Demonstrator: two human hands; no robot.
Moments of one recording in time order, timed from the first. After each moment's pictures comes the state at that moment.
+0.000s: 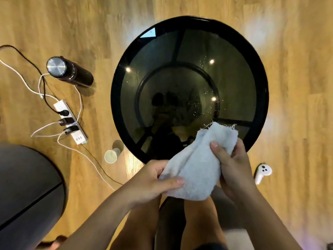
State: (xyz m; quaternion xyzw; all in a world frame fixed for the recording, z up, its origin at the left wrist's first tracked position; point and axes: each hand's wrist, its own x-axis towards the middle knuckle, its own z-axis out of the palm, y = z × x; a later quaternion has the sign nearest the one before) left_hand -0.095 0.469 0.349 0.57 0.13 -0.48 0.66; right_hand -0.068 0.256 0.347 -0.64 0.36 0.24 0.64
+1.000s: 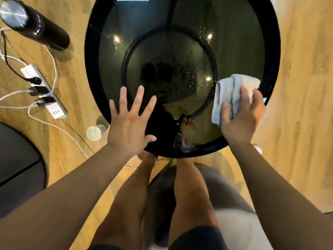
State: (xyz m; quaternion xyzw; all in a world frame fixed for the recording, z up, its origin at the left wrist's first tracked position) left_hand -0.088 0.474 0.232 0.96 -0.07 -0.27 0.02; right_hand -0.046 0.183 0.215 -0.97 0.14 0.04 0.17
